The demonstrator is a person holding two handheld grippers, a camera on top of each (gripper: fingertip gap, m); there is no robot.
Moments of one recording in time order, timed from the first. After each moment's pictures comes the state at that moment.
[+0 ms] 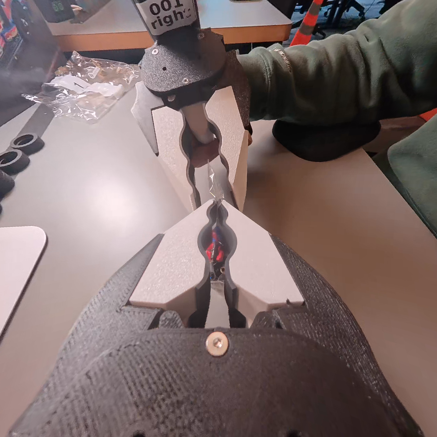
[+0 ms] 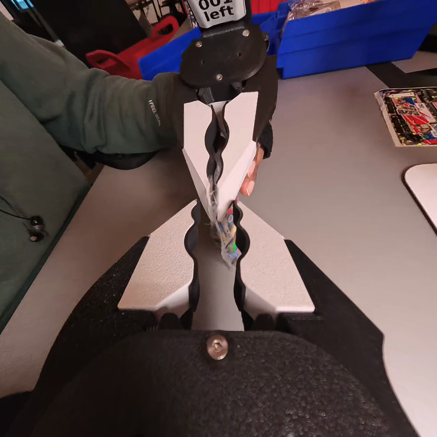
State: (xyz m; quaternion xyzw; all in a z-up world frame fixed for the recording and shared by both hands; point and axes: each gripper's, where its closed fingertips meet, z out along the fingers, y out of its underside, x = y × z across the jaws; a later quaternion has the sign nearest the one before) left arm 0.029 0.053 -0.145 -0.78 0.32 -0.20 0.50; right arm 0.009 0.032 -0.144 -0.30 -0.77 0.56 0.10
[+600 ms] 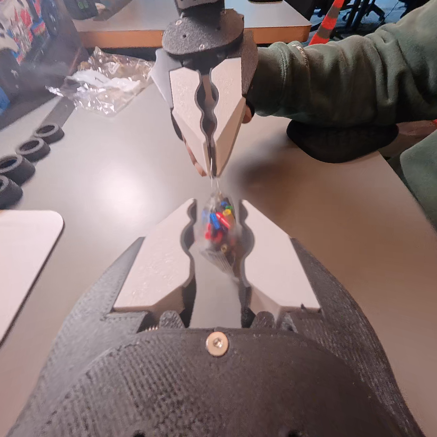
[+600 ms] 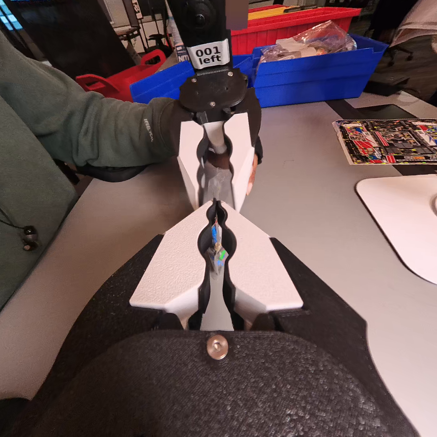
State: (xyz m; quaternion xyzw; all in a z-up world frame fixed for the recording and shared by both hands) left arm 0.015 0.057 -0.147 -0.78 0.30 -0.18 0.51; right arm 0.009 0.056 -0.124 -0.30 -0.74 0.58 0.16
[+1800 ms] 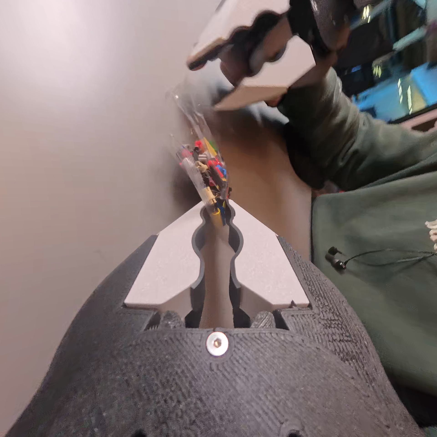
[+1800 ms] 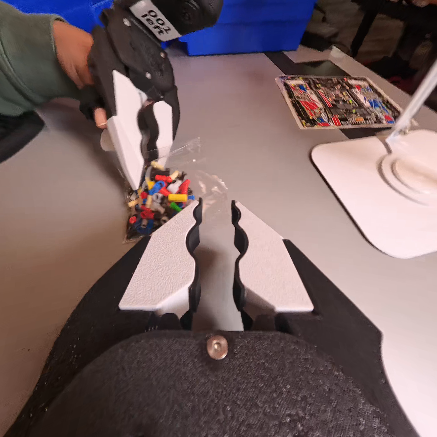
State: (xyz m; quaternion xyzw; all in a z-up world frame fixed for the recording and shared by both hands) left arm -0.025 -0.013 -0.205 -0.86 -0.02 -0.40 0.32; right arm -0.050 0.057 -0.179 -0.38 -0.76 0.47 0.26
